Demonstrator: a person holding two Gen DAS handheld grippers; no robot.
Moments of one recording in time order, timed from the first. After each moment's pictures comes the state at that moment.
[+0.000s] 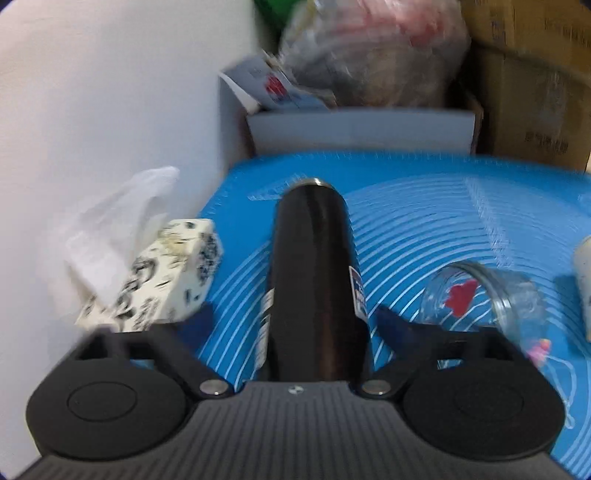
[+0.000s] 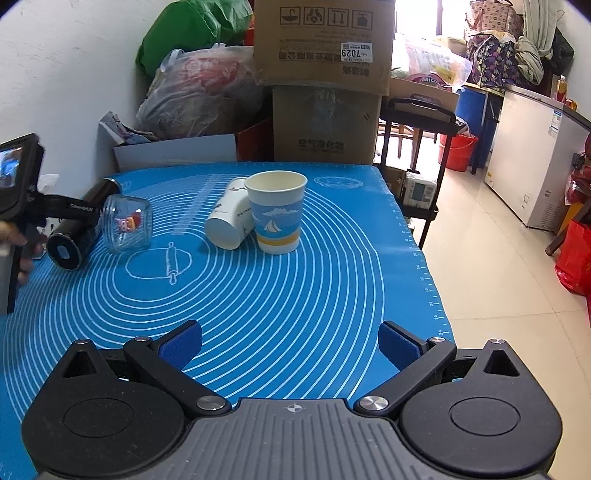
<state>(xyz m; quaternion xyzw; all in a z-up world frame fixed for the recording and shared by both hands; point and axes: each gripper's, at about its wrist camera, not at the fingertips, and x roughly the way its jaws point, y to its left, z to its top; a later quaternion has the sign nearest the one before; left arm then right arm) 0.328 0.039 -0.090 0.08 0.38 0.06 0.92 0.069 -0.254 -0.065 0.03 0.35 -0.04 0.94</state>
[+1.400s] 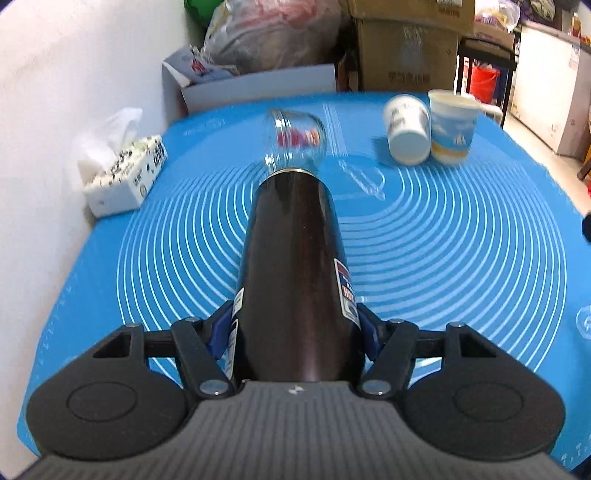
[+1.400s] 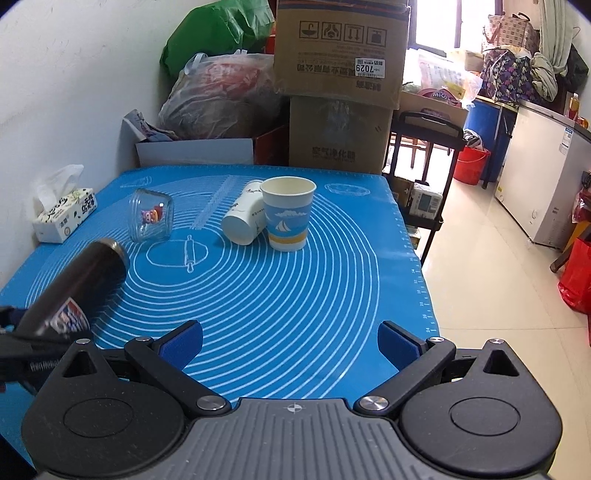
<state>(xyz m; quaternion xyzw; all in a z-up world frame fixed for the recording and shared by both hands) 0.085 -0.025 -0.089 0.09 0.40 -0.04 0.91 0.035 -0.256 -0.045 0.01 0.35 -0.01 0.94</state>
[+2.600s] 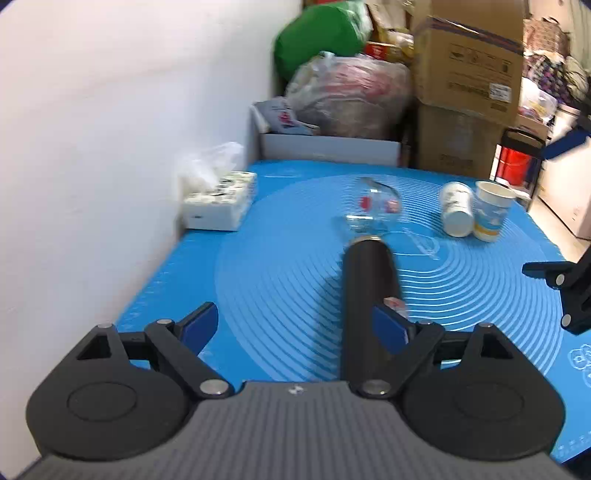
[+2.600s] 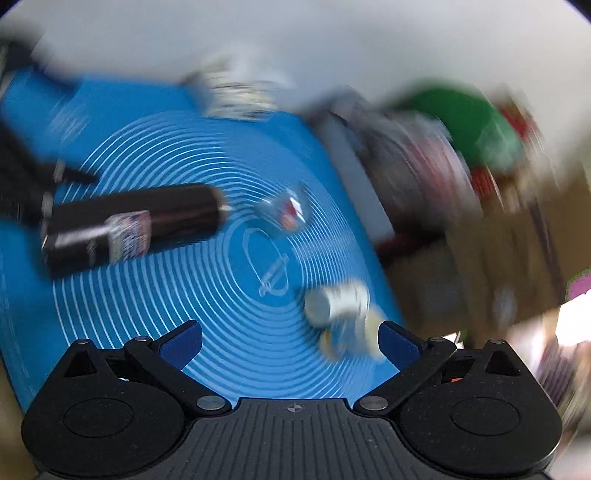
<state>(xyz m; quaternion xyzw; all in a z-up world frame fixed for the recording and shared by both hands) 0.013 0.063 -0.038 0.01 0.30 0.03 0.95 0.052 -0.087 -0.010 -0.51 0.29 0.17 0.79</state>
